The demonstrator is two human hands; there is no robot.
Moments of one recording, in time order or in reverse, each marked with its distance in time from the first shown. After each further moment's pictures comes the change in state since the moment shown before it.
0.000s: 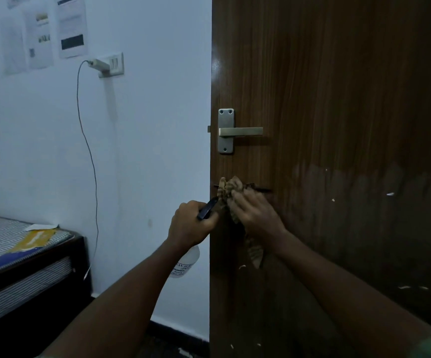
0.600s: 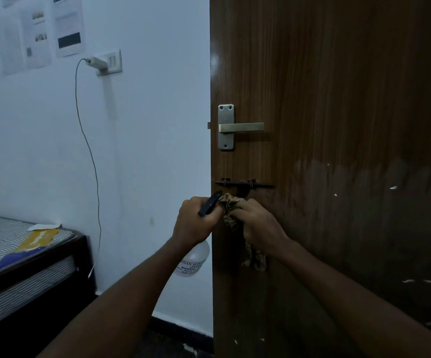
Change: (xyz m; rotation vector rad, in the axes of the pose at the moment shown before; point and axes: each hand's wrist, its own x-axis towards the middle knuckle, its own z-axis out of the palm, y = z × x) left_hand -0.005 0.009 -0.001 -0.213 0.016 0.071; right_hand -0.007 -0.019 -0.019 0.484 -0.192 0.271
